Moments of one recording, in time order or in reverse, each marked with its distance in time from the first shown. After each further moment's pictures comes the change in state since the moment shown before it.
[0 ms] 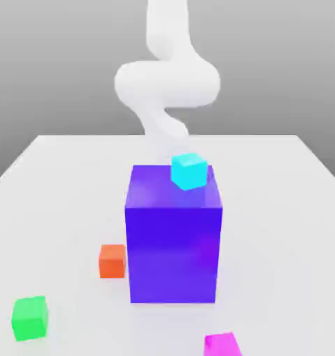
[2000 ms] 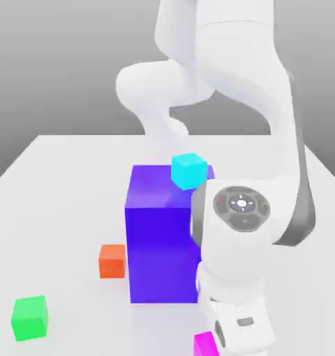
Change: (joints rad) arm 0.381 1.182 -0.192 -0.008 0.227 0.415 -1.669
